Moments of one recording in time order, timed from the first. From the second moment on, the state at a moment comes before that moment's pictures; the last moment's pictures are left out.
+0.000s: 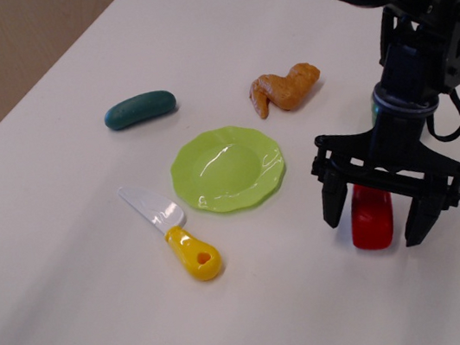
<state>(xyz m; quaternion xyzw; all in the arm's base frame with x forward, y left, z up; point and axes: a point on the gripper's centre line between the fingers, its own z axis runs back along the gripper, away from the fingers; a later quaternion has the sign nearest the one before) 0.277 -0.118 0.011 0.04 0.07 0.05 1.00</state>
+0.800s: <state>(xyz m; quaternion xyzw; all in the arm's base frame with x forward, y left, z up) 0.271 -0.084 0.038 0.05 0.00 0.08 1.00</state>
